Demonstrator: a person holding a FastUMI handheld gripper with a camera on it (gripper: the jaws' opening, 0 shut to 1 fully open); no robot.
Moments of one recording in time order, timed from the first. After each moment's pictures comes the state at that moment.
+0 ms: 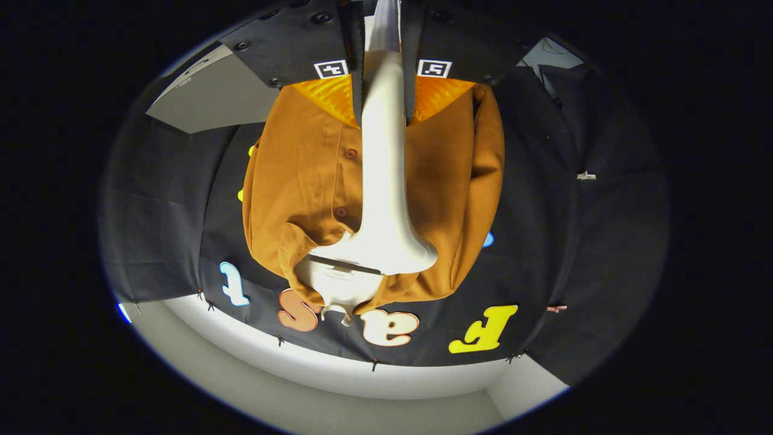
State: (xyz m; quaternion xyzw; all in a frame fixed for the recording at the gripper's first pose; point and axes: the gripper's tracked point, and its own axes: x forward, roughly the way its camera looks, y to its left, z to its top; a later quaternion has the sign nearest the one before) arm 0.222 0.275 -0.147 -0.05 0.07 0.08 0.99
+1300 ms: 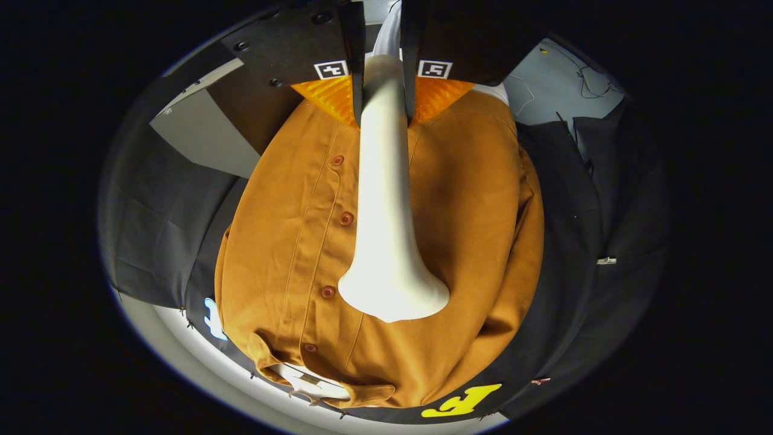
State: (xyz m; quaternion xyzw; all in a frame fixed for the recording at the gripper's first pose) arm 0.220 0.247 -0.333 -0.13 0.20 0.05 0.97
